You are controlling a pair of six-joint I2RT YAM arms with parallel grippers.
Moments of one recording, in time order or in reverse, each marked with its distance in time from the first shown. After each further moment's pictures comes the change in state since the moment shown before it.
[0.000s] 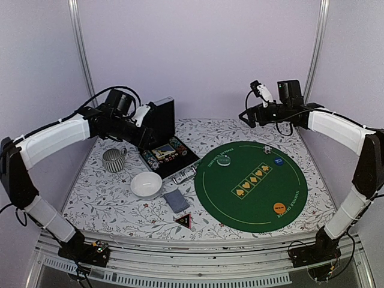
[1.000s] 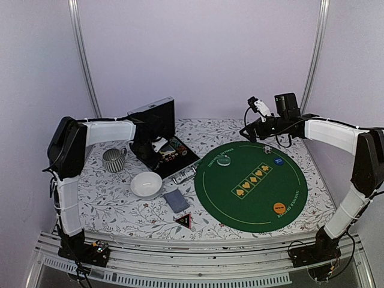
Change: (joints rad) left arm -0.045 0.572 0.240 -0.219 -0.371 0.130; right arm 0.006 0.012 -0.149 0.058 -0.034 -0.092
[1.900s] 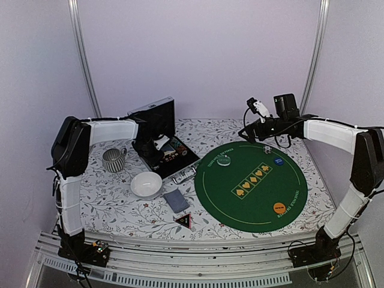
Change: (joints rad) left arm 0.000 0.045 0.052 0.023 -0.015 0.026; right arm 0.000 0.008 0.000 -0.001 -0.035 0.018
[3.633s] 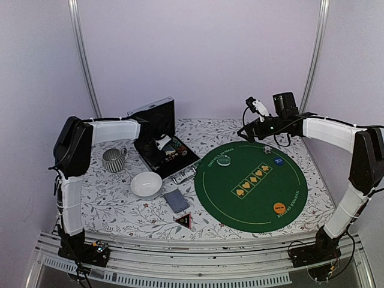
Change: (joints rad) left arm -0.004 0.021 0.026 -0.004 -0.021 0.000; right arm 0.000 0.021 0.034 -0.031 -0.036 0.006
